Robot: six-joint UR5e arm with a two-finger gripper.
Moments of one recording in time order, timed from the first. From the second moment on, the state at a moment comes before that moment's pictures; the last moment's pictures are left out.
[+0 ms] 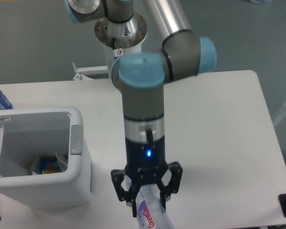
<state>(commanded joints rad) 2.33 -1.99 -1.18 -0.68 1.31 0.01</state>
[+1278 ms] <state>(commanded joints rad) 2.09 -1.85 -1.42 -0.68 1.14 -0.03</state>
